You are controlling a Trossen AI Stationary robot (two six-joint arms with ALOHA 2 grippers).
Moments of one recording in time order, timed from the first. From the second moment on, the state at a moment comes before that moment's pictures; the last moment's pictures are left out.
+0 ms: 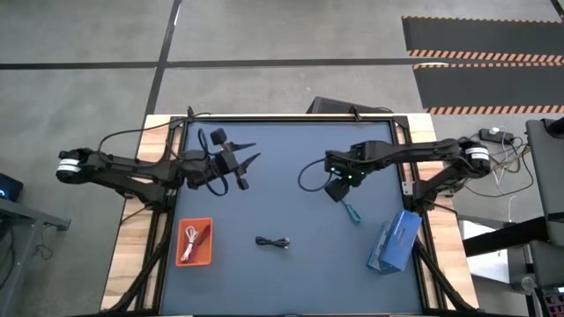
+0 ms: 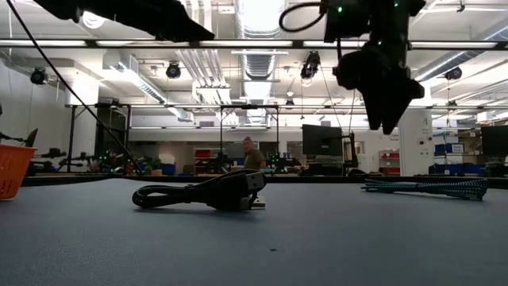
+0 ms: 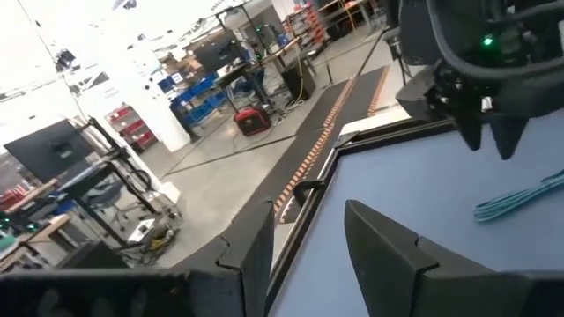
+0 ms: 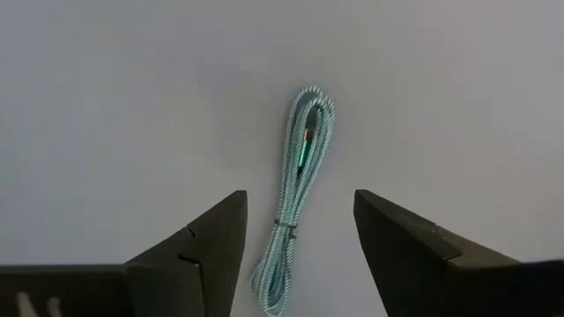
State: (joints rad) left arm 0.00 1.03 0.63 0.38 -0.53 0.46; right arm -0.14 1.49 1.10 -1.03 -0.03 0.71
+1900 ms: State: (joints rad) left arm -0.05 1.04 0.65 0.44 -0.44 0.00; right arm -0.06 1.68 0.92 -0.78 -0.03 0.71
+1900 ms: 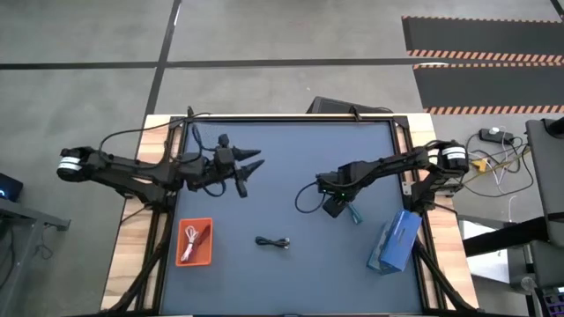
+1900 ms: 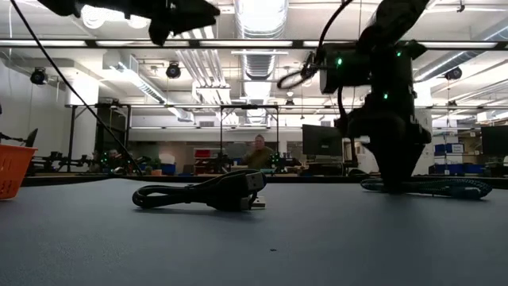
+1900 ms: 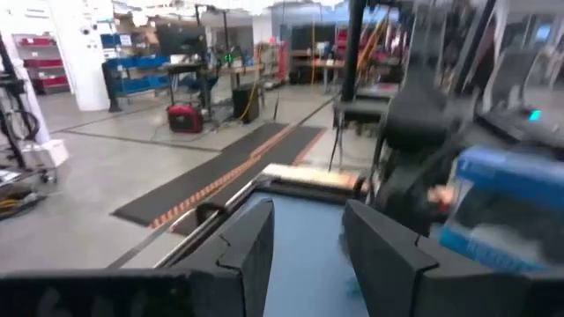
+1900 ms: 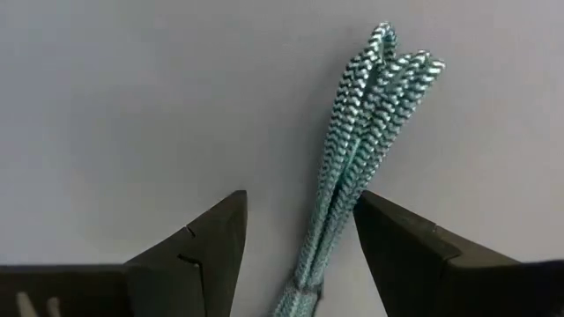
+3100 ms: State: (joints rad) left arm -0.16 1.12 0.64 0.48 -0.43 -0.10; right arm 0.02 1.60 0.93 -0.41 0.16 0.49
